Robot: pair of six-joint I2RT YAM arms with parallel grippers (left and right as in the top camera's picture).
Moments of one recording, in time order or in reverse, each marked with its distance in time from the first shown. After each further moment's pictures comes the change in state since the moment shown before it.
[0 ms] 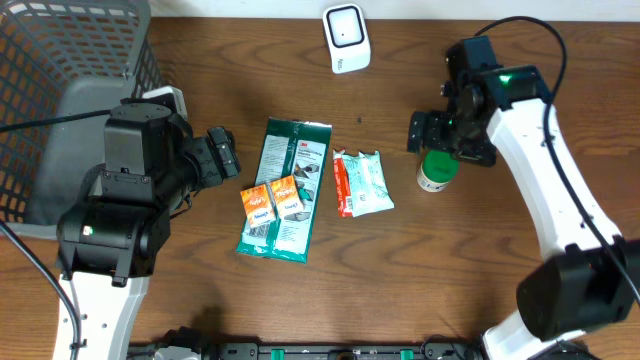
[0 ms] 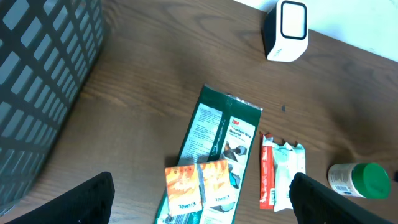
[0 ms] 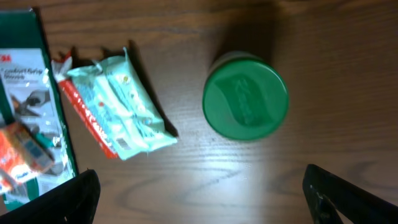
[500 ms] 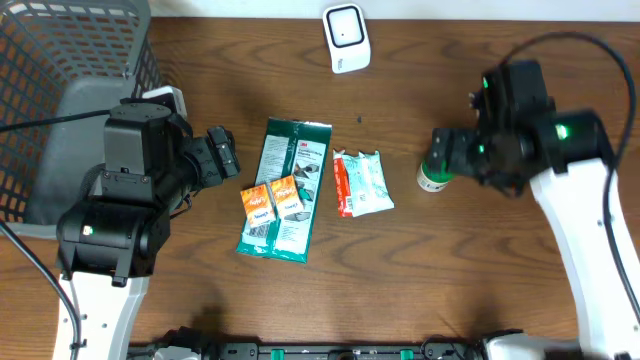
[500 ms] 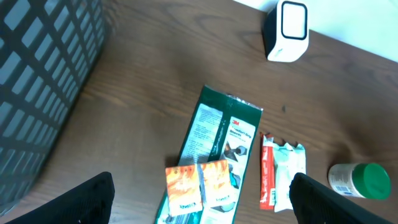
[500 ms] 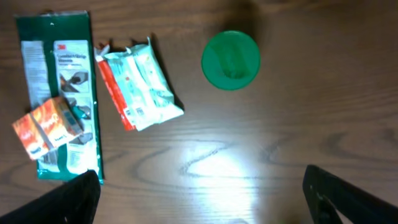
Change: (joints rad) left arm 0.000 0.000 0.000 0.000 0.000 0.000; right arm 0.005 -0.283 -0.031 -0.094 0.000 -0.002
